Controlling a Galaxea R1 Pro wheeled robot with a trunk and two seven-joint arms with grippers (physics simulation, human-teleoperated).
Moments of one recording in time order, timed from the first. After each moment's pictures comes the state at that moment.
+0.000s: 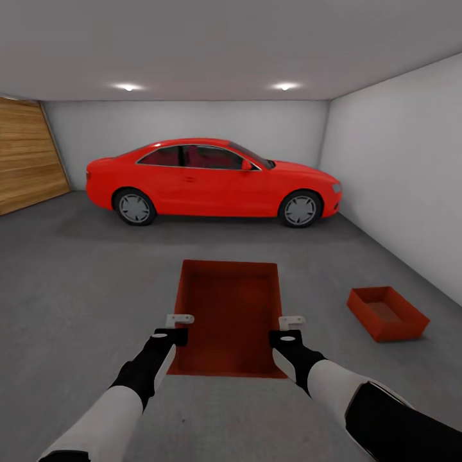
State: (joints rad) left arm -0.70 -0.12 0.01 -0.60 -0.07 0.35 0.16; right arm -0.92 0.13 0.84 -0.11 -0.77 0.05 -0.39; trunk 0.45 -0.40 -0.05
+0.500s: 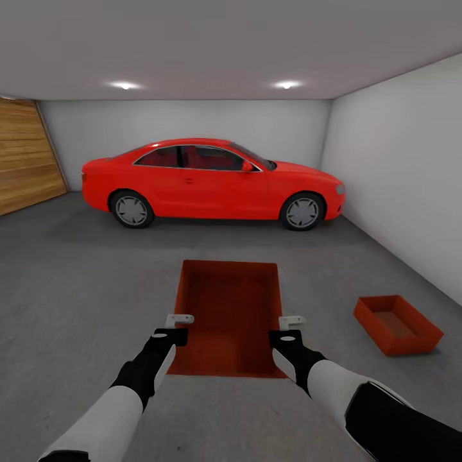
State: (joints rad) left arm -0.70 -0.12 0.01 -0.60 -0.07 0.35 0.16; right arm -0.92 0.13 0.84 -0.11 -0.77 0.05 -0.39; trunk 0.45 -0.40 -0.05
